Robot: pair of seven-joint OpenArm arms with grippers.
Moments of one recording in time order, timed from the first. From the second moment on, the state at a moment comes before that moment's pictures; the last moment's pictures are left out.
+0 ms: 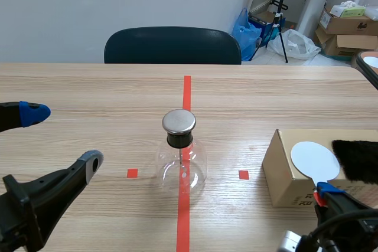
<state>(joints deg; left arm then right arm) 47.9 -32.4 -8.6 119.6 -18.3 -26.8 -9.7 -42.8 8.1 3.6 89.1 -76.8 -30.8 13.8</state>
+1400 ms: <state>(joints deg) 30.0 -48.8 13.3 98.1 -16.5 -31.5 -21.8 -30.0 9.7 -15.6 96.1 -91.3 -30.8 -11.8</state>
